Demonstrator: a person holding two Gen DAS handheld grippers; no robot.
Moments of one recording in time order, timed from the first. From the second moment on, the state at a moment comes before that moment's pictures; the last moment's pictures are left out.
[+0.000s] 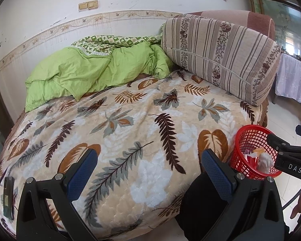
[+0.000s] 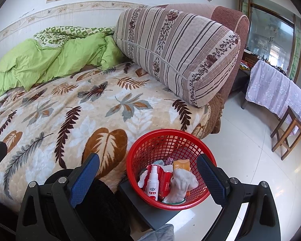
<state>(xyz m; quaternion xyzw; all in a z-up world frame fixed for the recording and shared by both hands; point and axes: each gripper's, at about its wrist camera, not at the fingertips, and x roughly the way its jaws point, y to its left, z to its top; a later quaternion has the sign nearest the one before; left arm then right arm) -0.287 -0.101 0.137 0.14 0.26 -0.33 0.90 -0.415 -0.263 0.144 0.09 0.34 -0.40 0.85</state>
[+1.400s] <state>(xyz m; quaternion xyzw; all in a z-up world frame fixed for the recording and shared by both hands) -0.288 -0.101 0.136 0.14 0.26 -0.33 0.90 -0.413 -0.261 0.142 0.09 0.34 -0.40 0.84</state>
